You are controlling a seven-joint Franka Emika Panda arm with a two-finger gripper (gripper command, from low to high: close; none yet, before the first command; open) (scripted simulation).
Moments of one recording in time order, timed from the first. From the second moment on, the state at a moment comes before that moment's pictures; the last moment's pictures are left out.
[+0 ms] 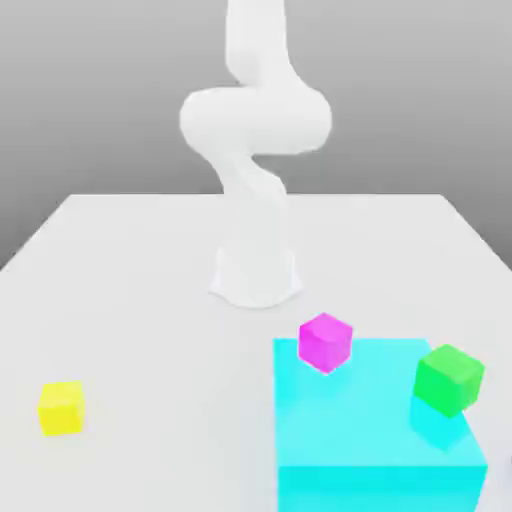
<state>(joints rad) 0.04 -0.71 0.01 -2.29 0.00 2.32 0.75</state>
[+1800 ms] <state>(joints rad) 0.39 0.16 0.20 -2.30 -0.06 2.45 0.18</state>
